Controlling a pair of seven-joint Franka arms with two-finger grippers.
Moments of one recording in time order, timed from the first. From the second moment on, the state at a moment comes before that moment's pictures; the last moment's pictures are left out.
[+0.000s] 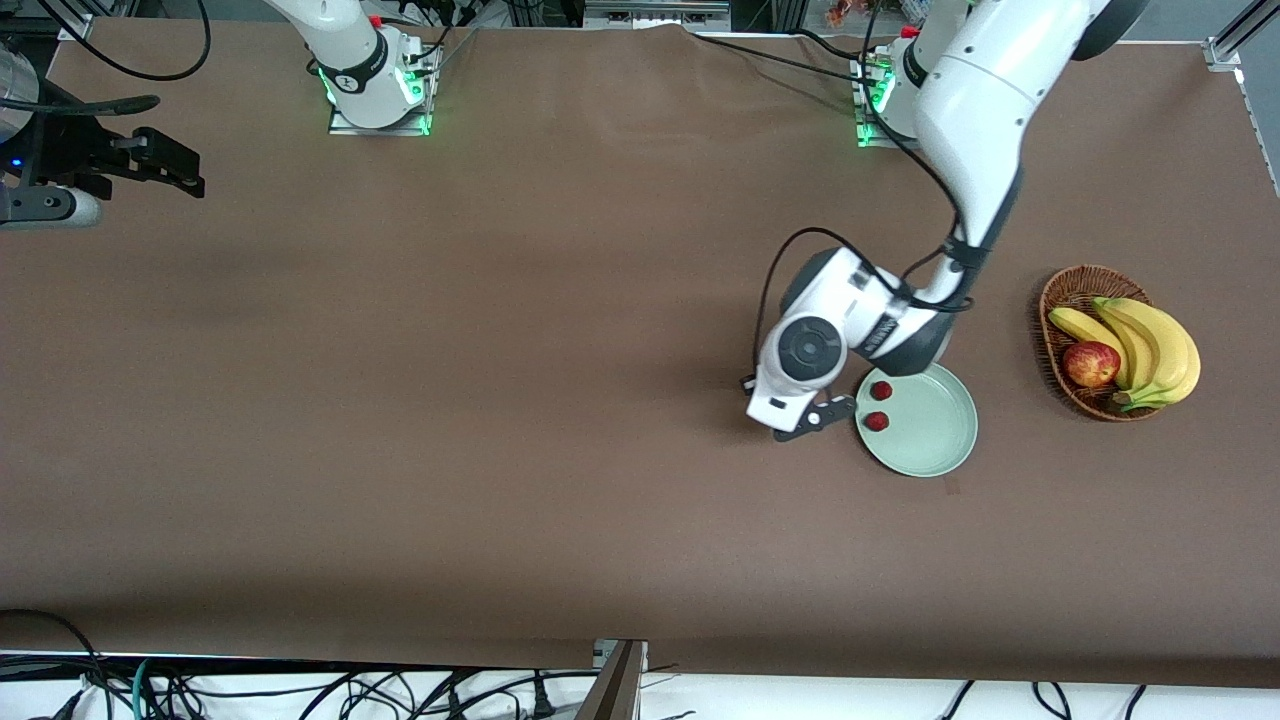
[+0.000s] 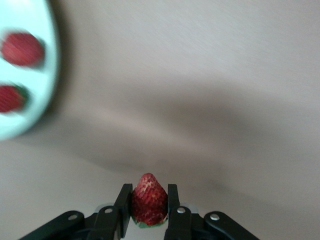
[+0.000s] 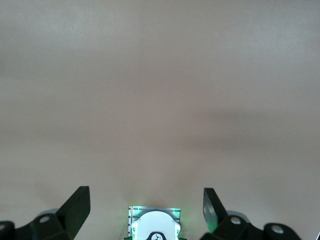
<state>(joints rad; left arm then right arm) -0.22 0.73 -0.28 -1.52 0.18 1.95 -0.89 0.10 0.02 -0.02 -1.49 -0.03 1.34 0.02</state>
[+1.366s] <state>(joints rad) 0.07 0.69 -0.30 -1.50 0.18 1.88 -0.09 0.09 0.05 -0.03 -1.47 -0.03 1.35 0.02</state>
